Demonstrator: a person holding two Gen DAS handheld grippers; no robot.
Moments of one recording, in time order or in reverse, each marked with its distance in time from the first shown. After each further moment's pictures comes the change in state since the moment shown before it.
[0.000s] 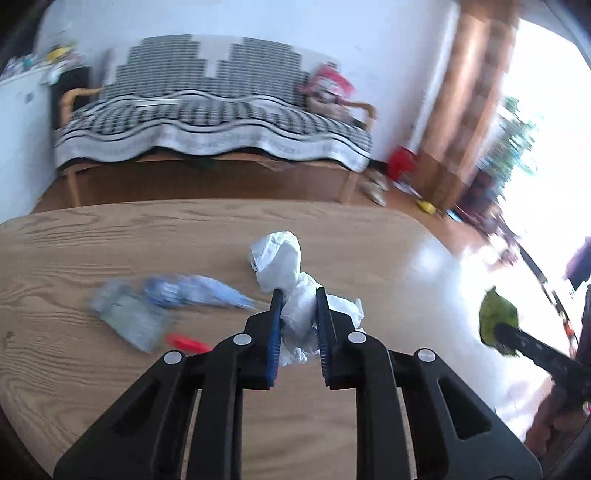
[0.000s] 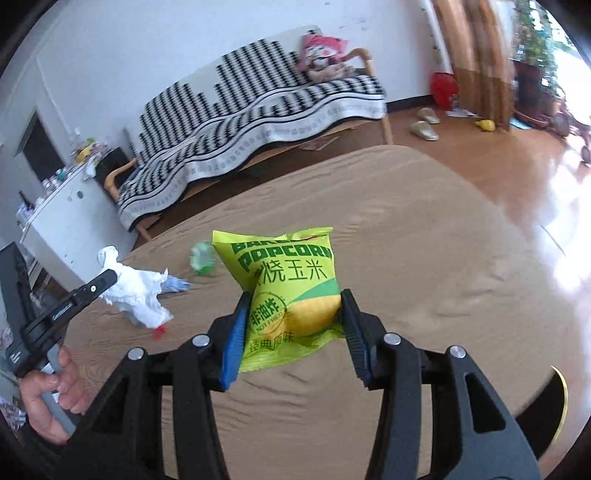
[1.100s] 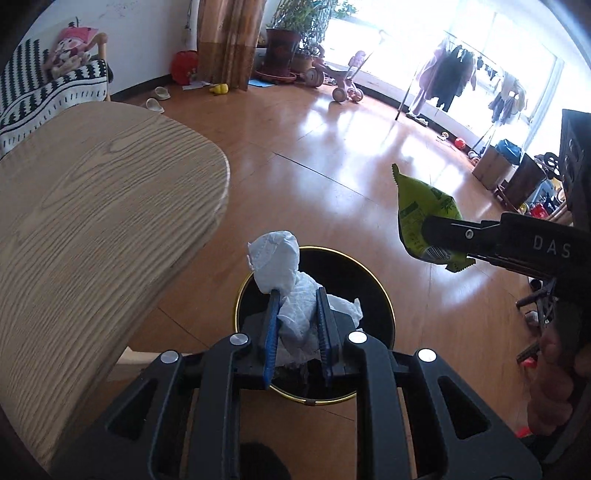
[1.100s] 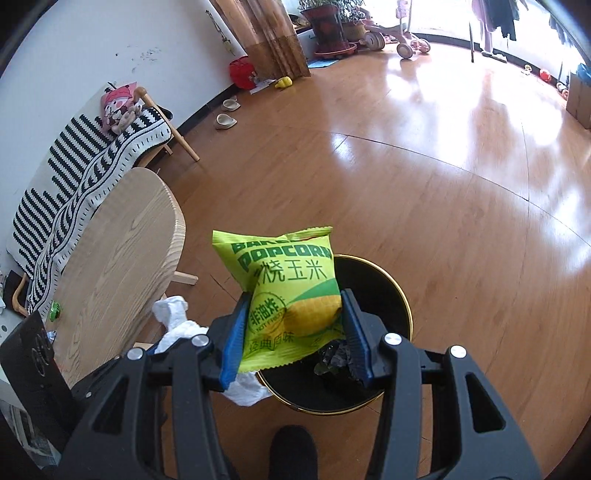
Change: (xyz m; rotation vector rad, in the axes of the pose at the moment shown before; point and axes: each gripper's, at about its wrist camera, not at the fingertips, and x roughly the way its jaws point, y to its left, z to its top) left arm 0.094 -0.362 -0.218 0.536 0.336 -0.489; right arm -0.147 -0.291 -0.148 0.506 -0.015 -0.373
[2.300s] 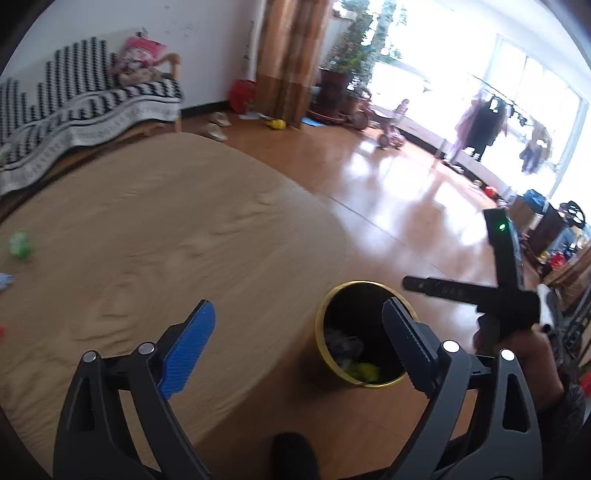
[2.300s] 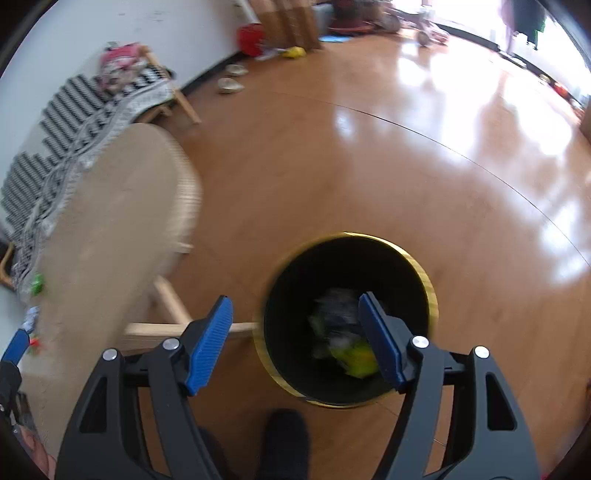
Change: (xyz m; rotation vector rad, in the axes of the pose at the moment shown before) left arm -0.168 0.087 -0.010 -0.134 -0.148 0.177; right arm 0.044 0.091 -0.001 -0.119 0.109 -0.001
